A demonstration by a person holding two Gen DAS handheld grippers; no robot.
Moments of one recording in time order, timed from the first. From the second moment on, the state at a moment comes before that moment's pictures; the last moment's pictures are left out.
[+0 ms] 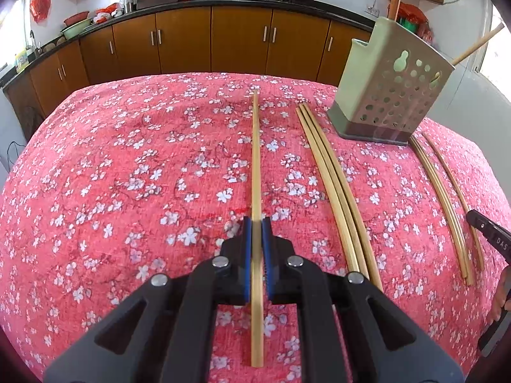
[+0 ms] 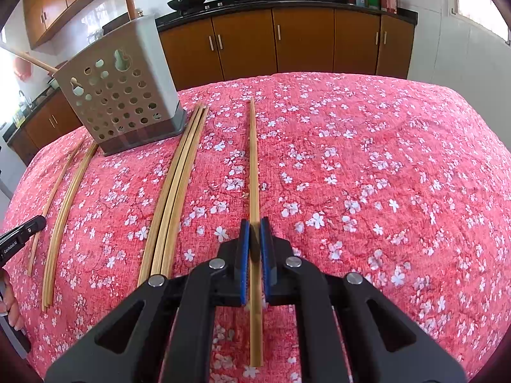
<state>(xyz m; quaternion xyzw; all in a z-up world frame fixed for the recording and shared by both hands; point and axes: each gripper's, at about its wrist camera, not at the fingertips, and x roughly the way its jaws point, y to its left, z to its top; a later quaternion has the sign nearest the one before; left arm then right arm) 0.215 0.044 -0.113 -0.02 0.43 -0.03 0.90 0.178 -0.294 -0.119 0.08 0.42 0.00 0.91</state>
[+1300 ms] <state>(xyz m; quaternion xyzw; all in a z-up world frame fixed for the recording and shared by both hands) 0.193 0.045 -0.063 0.00 0.39 -0.04 0.92 0.151 -0.312 -0.058 0.10 0.33 -0.01 0.94</state>
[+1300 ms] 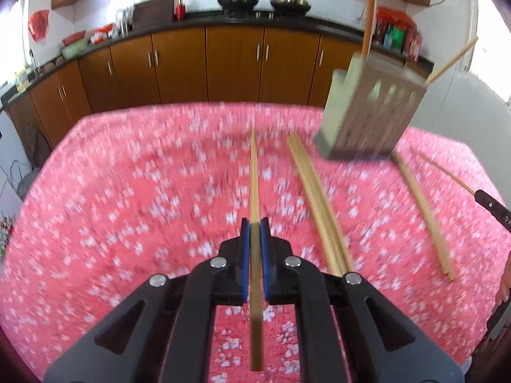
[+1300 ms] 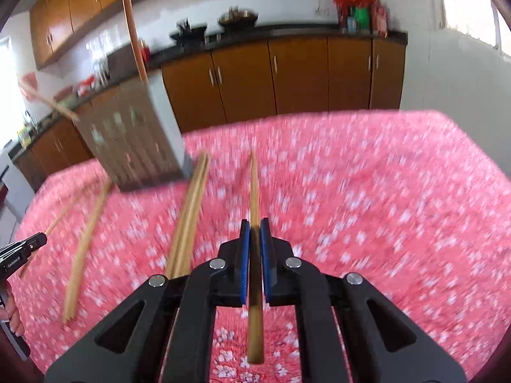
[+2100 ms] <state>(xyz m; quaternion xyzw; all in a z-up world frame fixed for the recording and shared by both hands) 0.168 0.026 0.090 -0.02 0.25 -0.12 0.96 0.131 -0.310 0.076 0.13 0.16 0.07 0.98</state>
